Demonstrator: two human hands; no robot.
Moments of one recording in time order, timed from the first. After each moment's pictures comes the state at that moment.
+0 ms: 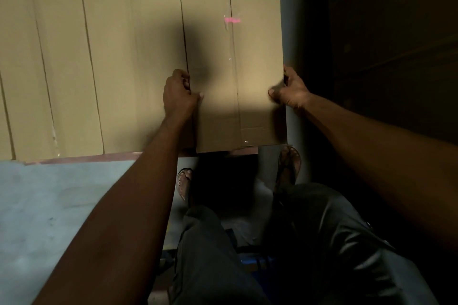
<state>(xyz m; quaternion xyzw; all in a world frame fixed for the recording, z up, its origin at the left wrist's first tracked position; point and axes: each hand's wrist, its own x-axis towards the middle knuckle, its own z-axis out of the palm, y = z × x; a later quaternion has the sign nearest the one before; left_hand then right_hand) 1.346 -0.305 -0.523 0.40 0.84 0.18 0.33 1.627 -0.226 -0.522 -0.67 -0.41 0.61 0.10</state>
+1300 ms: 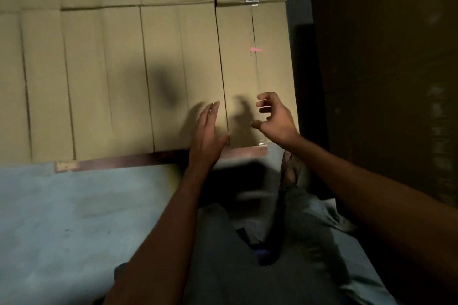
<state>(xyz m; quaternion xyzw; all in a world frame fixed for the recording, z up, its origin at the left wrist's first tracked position) 1.312 -0.428 -0.407 0.54 0.72 0.22 0.38 1.508 -0.345 -0.380 -0.65 -0.59 0.46 0.12</state>
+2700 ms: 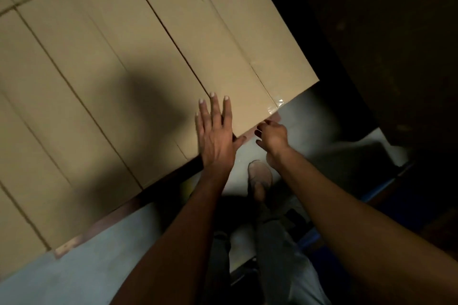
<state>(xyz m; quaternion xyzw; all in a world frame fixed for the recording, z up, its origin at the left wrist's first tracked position) 1.320 -0.436 -0.566 0.79 0.59 -0.07 0.18 1.455 -0.448 -0.552 -0.80 0.05 0.51 0.31</state>
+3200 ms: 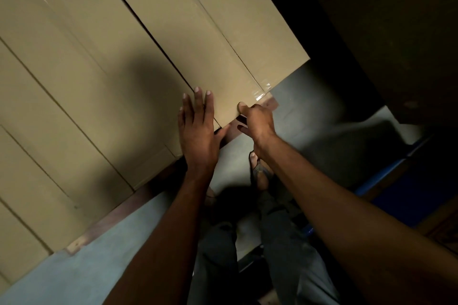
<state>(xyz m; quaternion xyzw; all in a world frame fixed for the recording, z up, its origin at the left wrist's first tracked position) 1.310 -0.440 -0.592 0.81 0.58 -0.01 0.11 1.456 -0.441 -0.556 -0.75 0.04 0.56 0.35</state>
